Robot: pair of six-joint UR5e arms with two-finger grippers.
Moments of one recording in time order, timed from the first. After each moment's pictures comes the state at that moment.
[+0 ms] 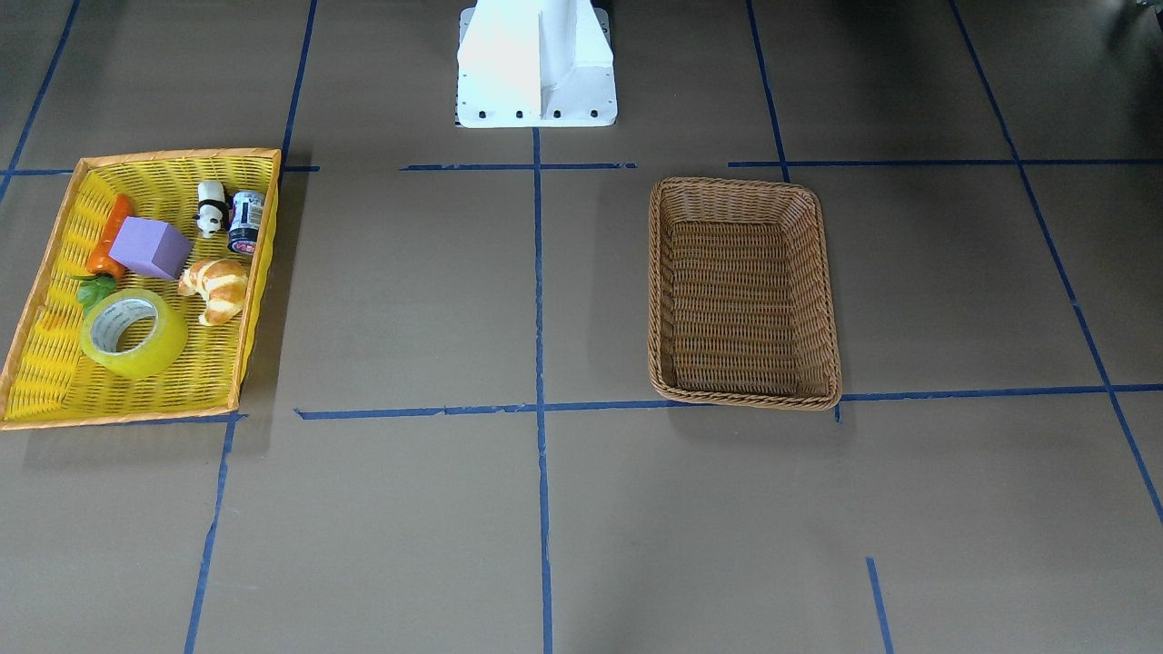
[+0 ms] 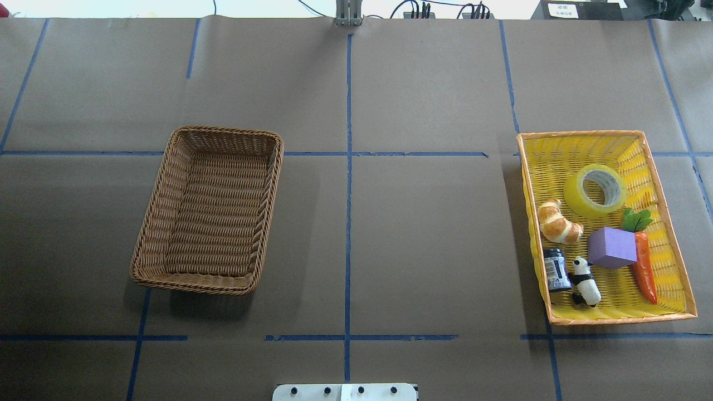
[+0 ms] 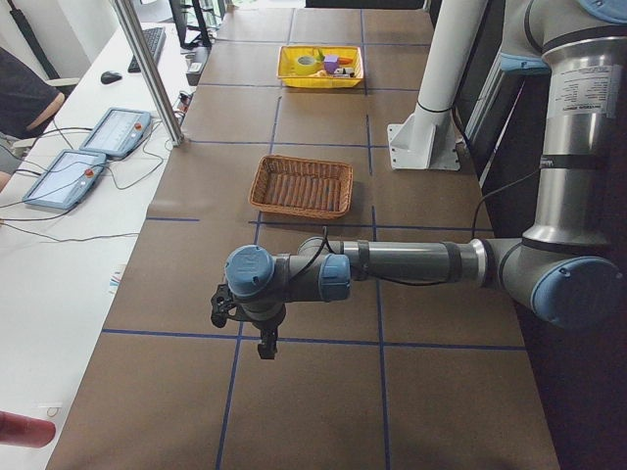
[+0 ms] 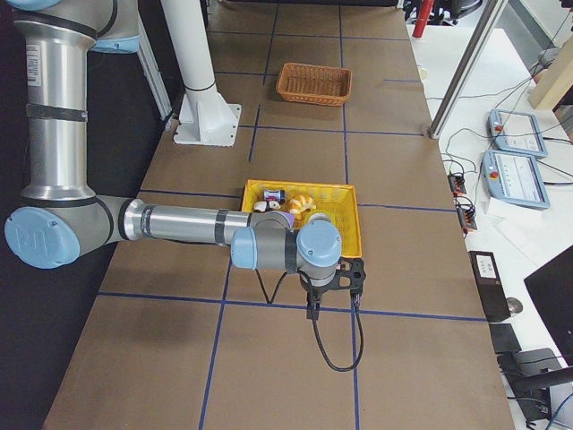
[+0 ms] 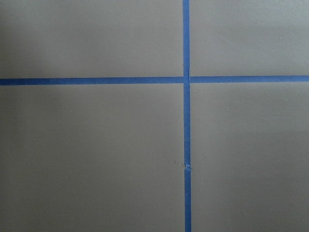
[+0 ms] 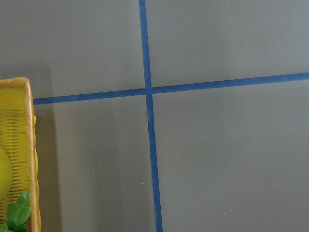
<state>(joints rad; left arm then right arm) -1.60 -1.57 -1.57 -1.52 -2.41 0.08 1.62 -1.64 1.62 -1.52 2.41 0.07</state>
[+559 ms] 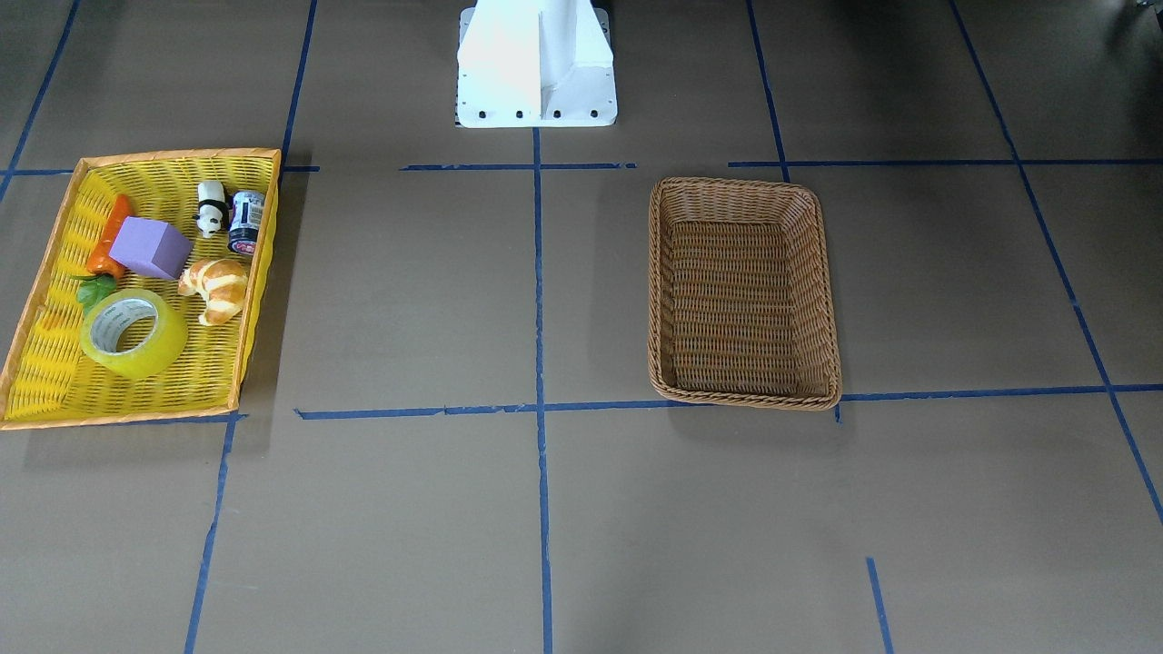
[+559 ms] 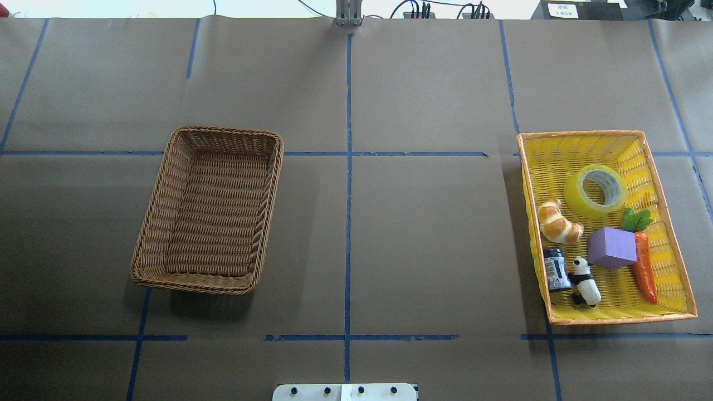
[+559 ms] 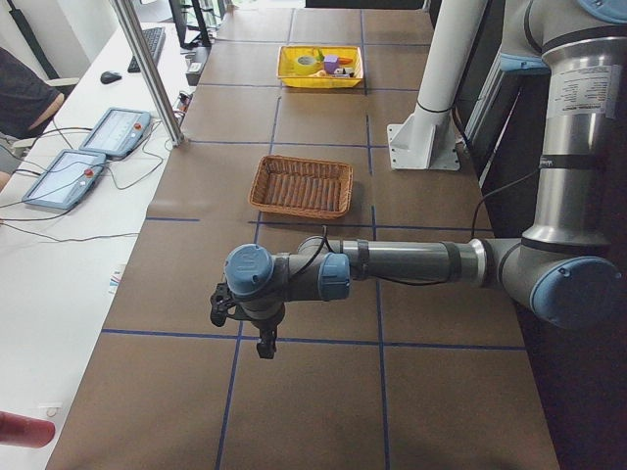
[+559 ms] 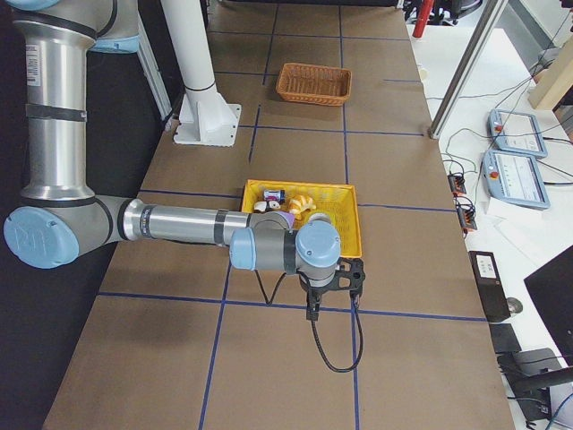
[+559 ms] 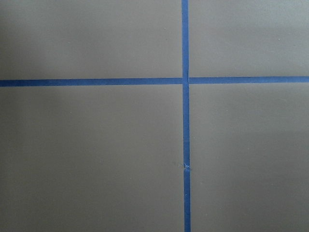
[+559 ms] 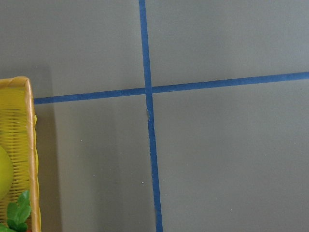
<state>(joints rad) -1.60 -1.57 -1.57 -1.52 -2.40 0.08 1.62 -1.65 1.62 -1.51 2.42 0.08</state>
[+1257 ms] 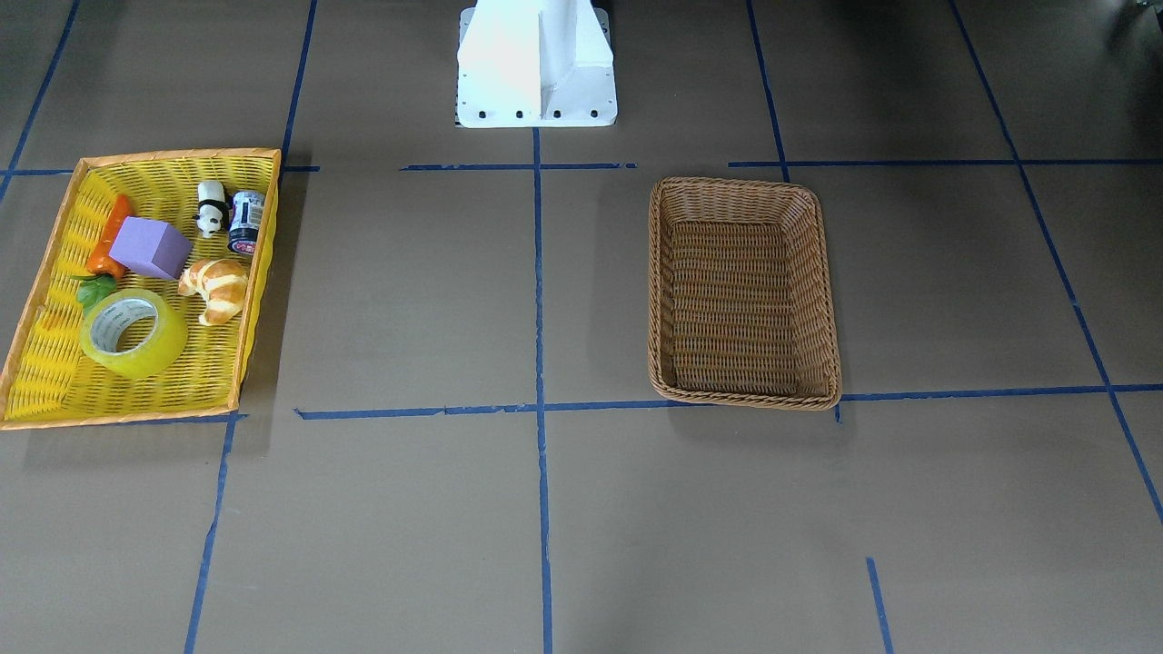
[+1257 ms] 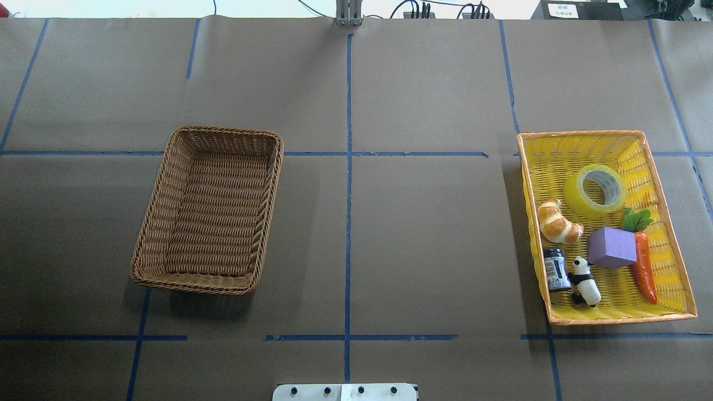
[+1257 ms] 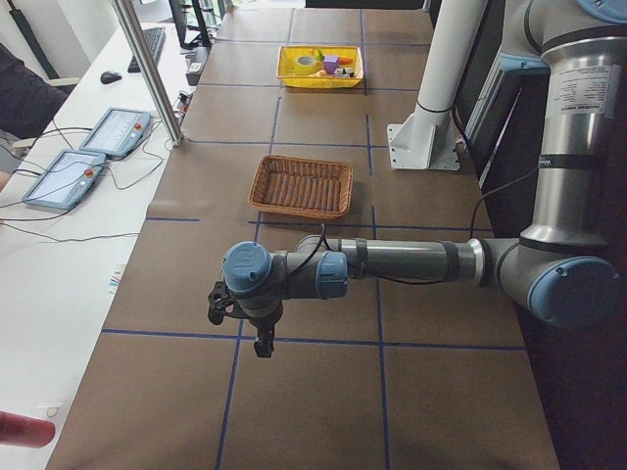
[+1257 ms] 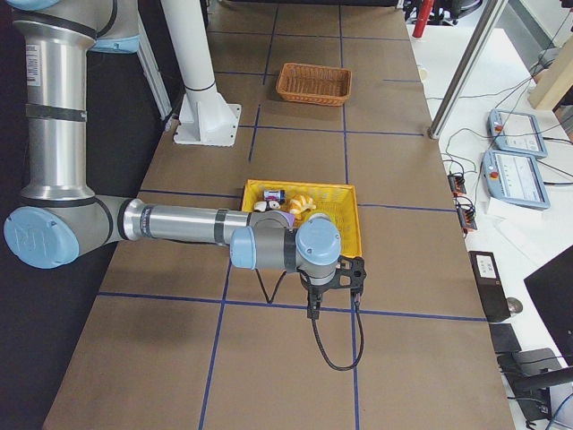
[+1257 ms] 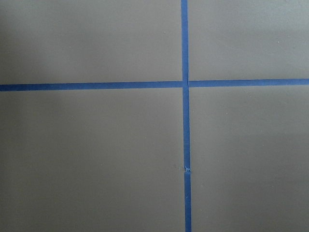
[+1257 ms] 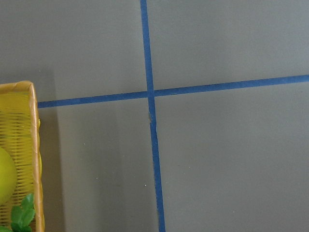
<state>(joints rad) -1.60 -1.58 -1.57 -1.52 -2.40 0.08 1.62 -1.64 1.63 -1.51 2.42 0.09</state>
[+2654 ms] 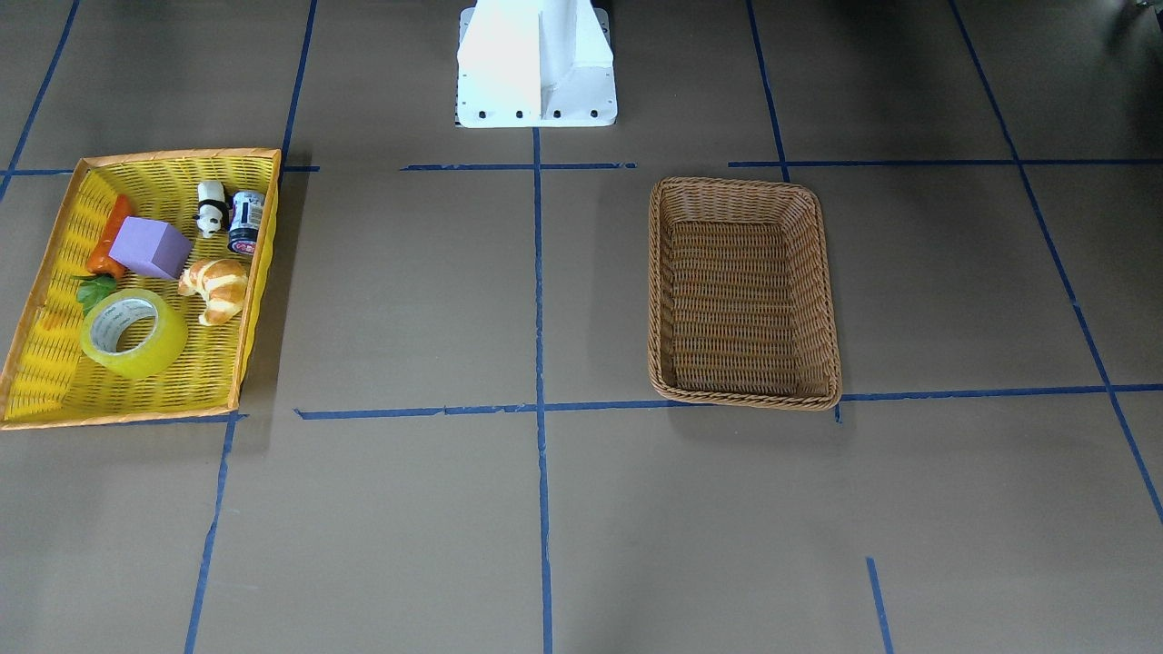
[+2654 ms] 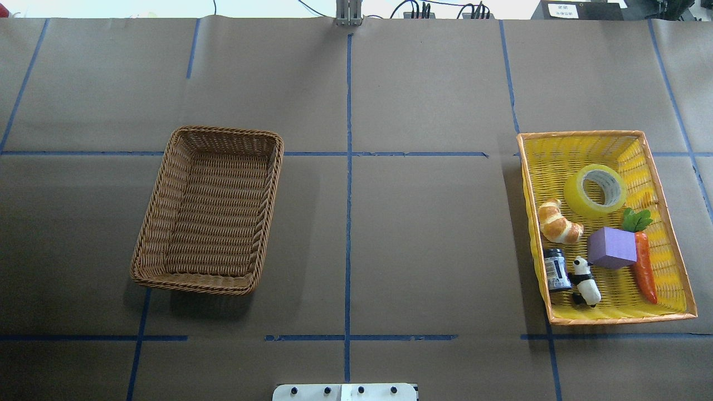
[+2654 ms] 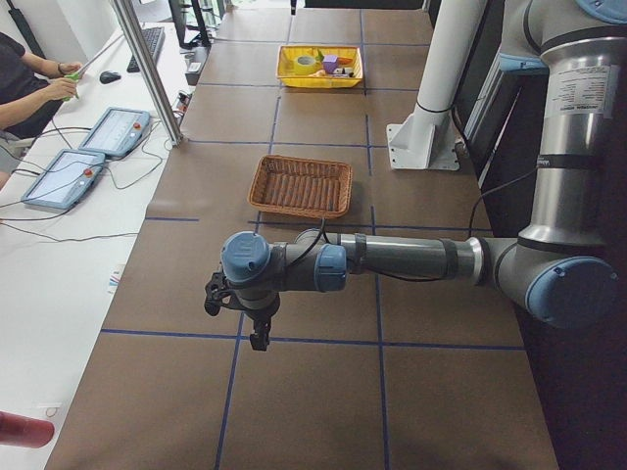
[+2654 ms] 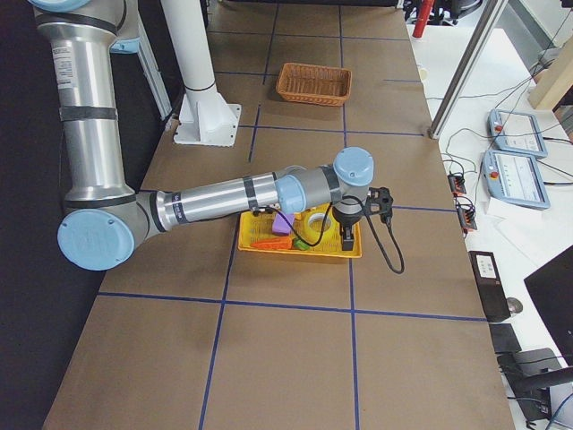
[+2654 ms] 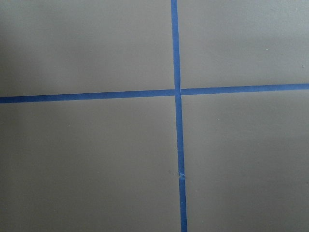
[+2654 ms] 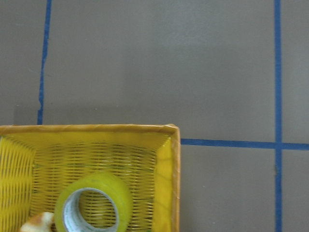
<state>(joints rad) -1.60 -1.58 -1.60 -1.52 -2.39 0.08 1.34 -1.49 1.75 -1.46 2.40 0.40</state>
